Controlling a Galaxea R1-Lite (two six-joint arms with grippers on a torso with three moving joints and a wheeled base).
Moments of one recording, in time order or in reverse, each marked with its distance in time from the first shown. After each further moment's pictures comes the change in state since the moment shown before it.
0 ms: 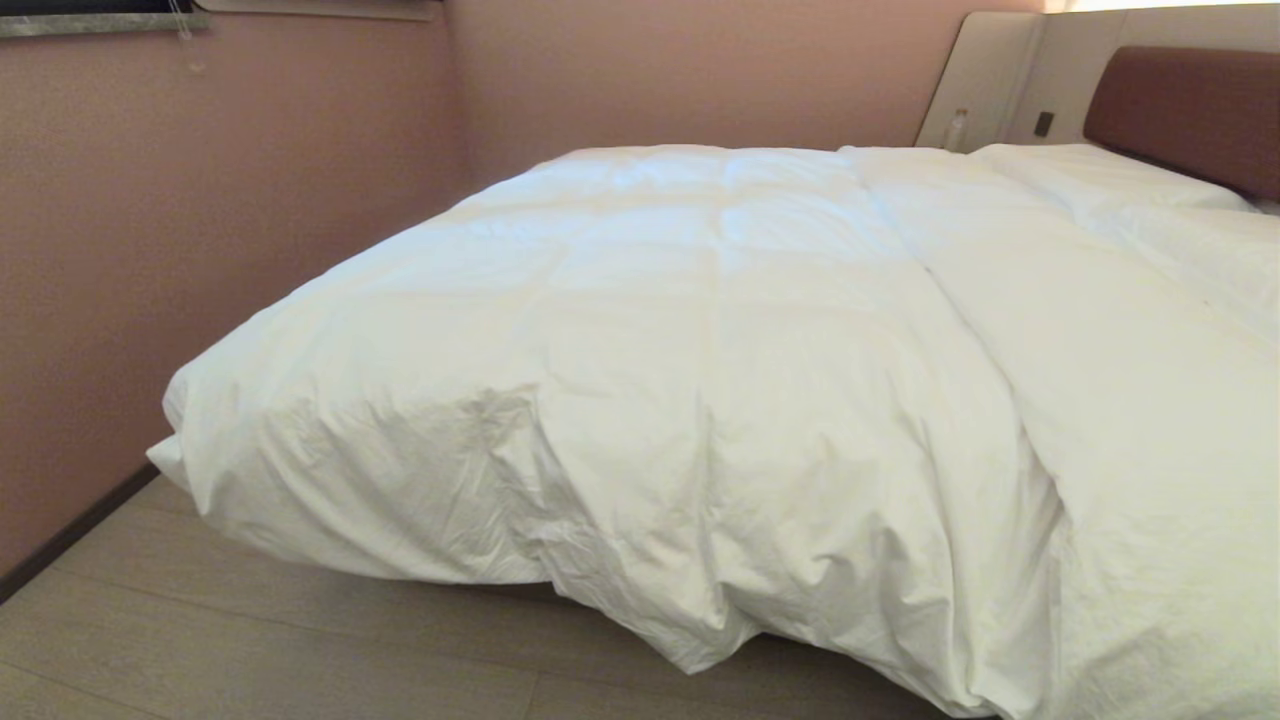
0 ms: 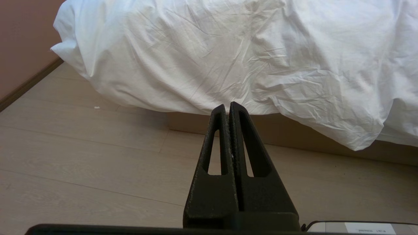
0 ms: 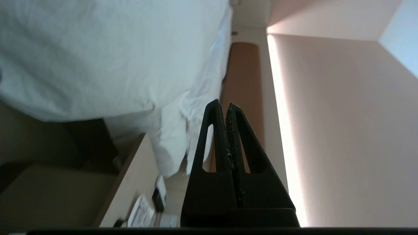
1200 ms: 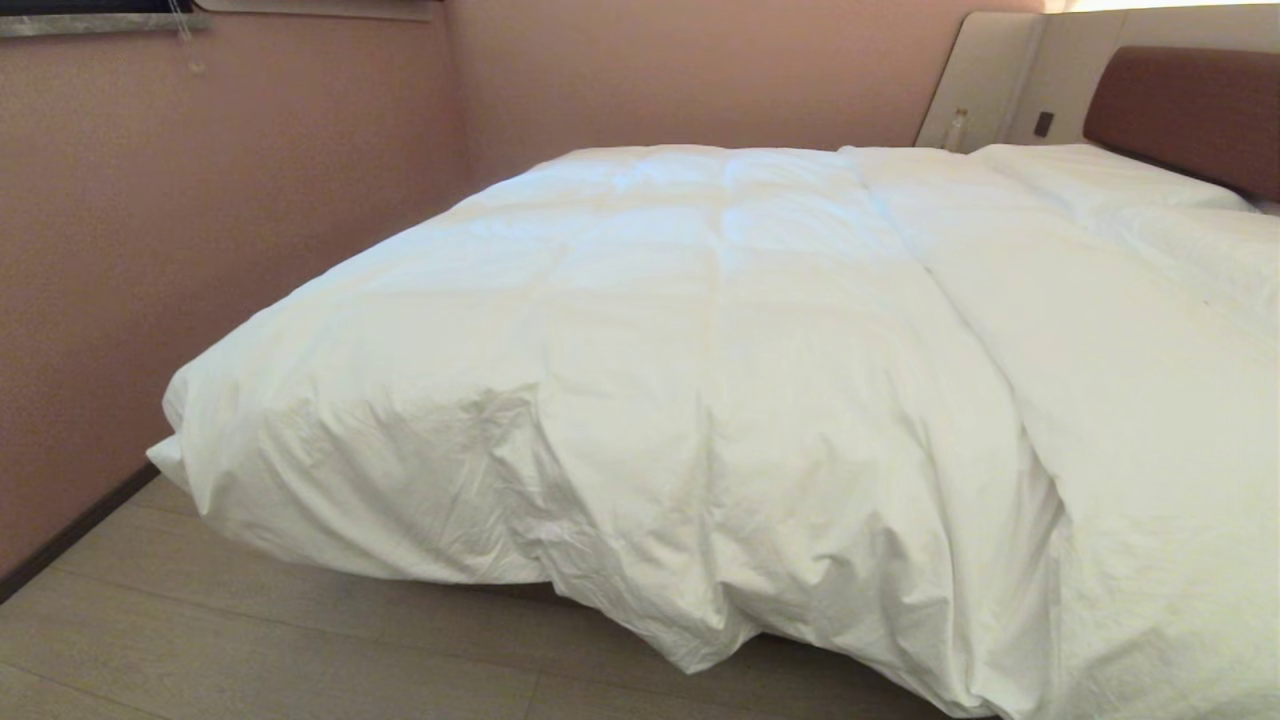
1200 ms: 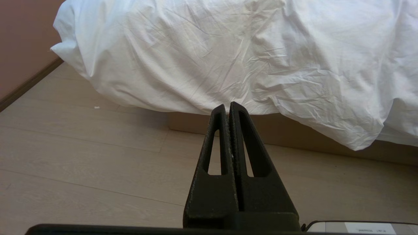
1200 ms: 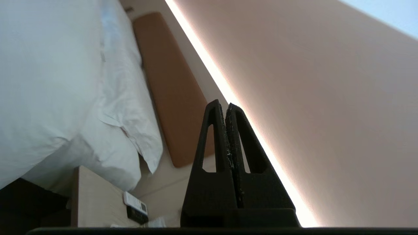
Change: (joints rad) left arm 0.000 0.000 0.000 0.000 0.000 0.000; right arm 0.000 -0.013 0.242 -0.729 -0.179 0.099
